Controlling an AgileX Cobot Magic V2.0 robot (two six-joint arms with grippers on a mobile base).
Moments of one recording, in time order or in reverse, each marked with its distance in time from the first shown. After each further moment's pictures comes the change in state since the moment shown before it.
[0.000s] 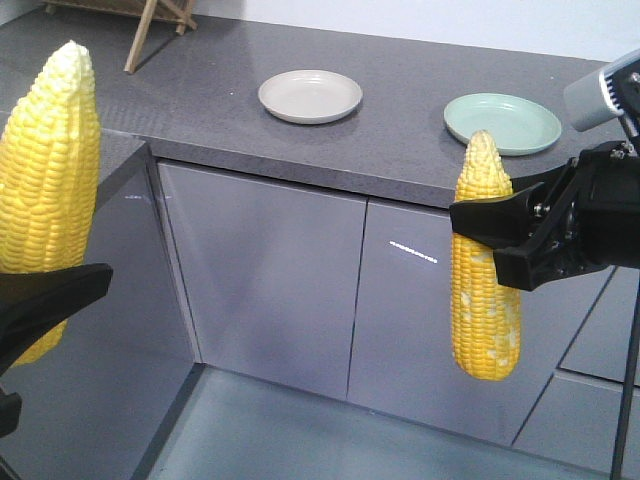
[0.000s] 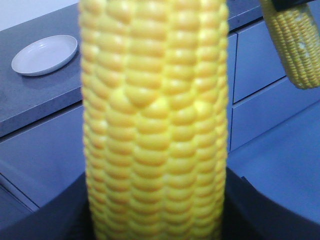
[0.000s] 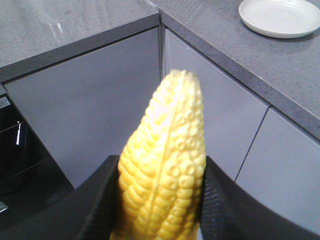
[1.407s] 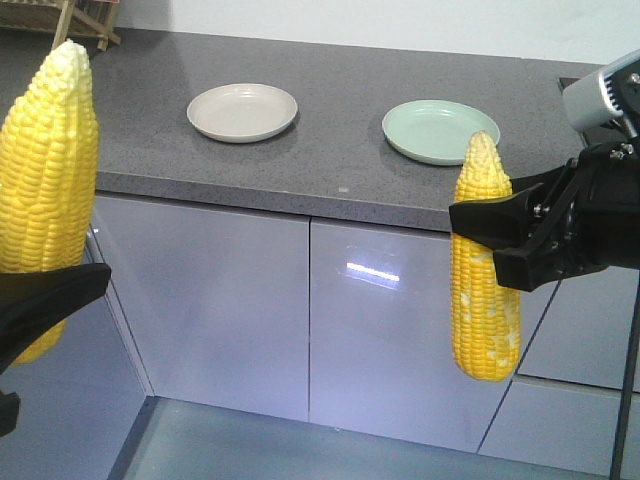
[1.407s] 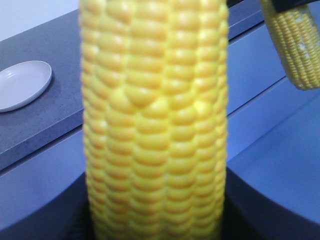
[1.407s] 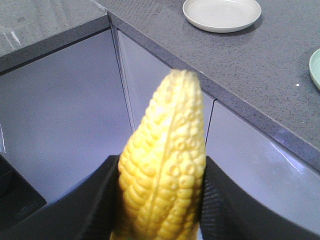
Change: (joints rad) left arm 0.000 0.000 0.000 0.000 0.000 0.000; right arm 0.000 0.000 0.000 0.000 0.000 0.000
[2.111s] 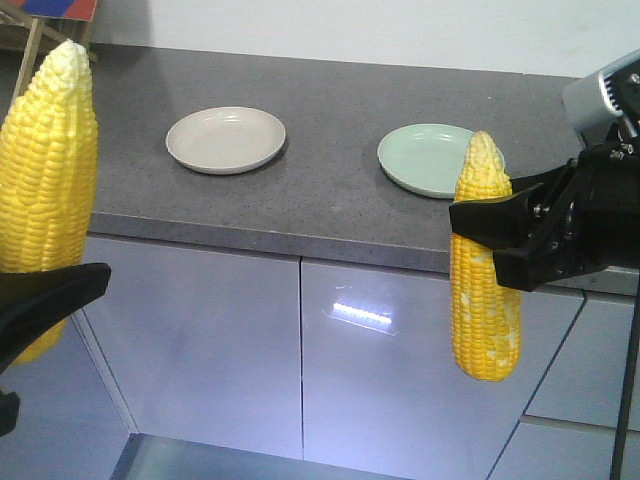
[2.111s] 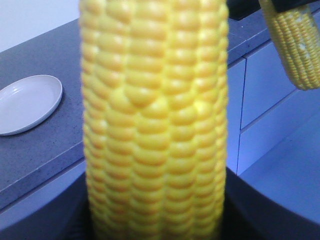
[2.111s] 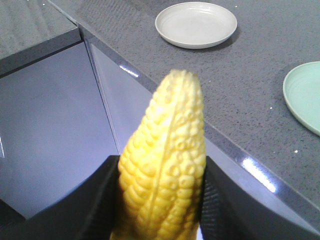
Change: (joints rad) left arm 0.000 0.000 0.000 0.000 0.000 0.000; right arm 0.000 0.000 0.000 0.000 0.000 0.000
